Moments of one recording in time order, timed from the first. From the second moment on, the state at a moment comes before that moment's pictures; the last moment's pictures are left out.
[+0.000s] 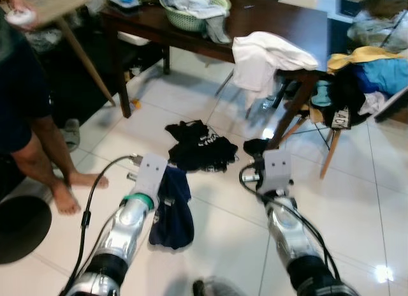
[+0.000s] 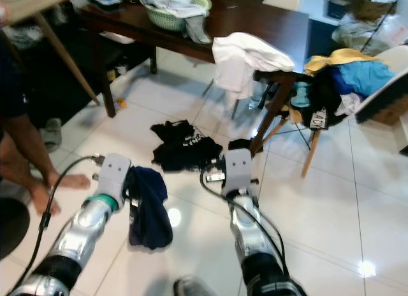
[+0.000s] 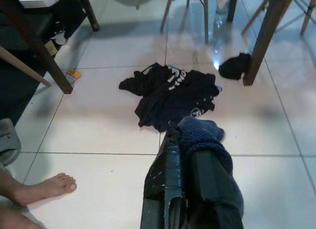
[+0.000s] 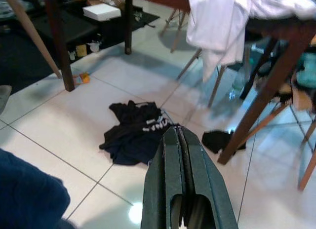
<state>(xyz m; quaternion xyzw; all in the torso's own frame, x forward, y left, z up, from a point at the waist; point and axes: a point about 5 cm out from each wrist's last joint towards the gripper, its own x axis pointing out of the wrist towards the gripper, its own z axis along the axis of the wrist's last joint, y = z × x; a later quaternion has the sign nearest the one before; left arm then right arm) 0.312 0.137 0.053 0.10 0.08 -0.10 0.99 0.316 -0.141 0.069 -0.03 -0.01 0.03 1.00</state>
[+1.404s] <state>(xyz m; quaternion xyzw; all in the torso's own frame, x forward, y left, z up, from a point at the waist) 0.321 0.140 0.078 0.09 0.04 -0.06 0.99 0.322 -0.133 0.088 -0.04 -0.05 0.05 1.00</state>
